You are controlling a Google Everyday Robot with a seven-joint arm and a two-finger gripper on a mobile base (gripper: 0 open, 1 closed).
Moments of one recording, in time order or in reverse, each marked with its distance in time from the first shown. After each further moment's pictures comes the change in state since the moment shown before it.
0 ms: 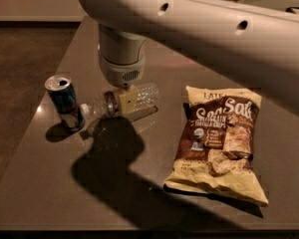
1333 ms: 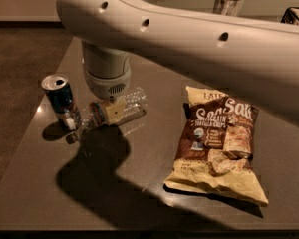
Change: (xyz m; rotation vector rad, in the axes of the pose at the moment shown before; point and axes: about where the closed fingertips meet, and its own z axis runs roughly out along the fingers) arm -0.037 0.007 0.018 -0.004 -0.022 -0.052
